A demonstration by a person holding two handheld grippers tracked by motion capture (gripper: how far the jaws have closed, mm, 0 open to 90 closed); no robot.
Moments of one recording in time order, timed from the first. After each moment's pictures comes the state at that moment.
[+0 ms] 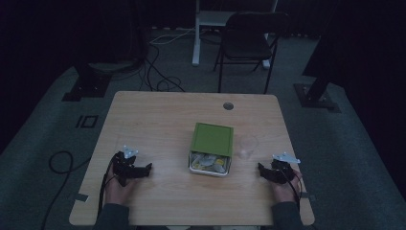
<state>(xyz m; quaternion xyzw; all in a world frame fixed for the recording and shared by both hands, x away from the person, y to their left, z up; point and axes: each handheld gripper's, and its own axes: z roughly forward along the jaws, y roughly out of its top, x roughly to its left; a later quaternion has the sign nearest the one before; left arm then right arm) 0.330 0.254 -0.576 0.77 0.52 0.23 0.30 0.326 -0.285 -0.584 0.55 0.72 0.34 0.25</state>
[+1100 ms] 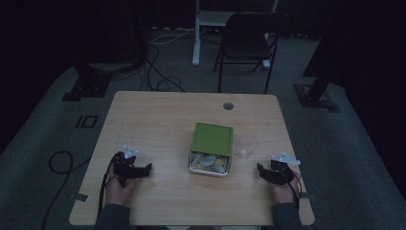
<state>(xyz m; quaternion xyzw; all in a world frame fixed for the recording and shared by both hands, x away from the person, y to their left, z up) 0.330 0.254 -0.576 0.76 0.52 0.23 0.30 0.318 -0.279 -0.577 0.55 0.72 0.35 0.24</state>
